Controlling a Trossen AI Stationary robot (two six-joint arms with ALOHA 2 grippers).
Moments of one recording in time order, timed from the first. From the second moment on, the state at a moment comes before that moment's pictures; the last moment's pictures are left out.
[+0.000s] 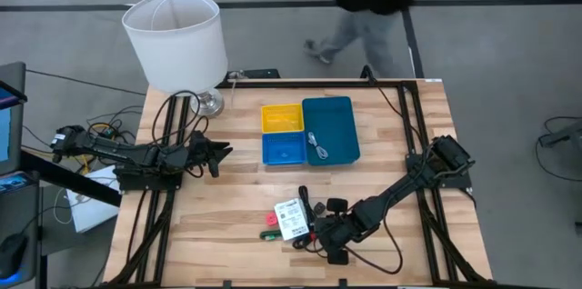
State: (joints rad) left arm -0.16 0.40 0.02 0.06 -0.58 -0.58; right arm 0.60 1.92 1.20 -0.49 0.09 0.59
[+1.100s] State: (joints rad) left arm -0.16 0.40 0.02 0.06 -0.58 -0.58; right arm 0.62 1.92 1.20 -0.52 -0.03 0.59
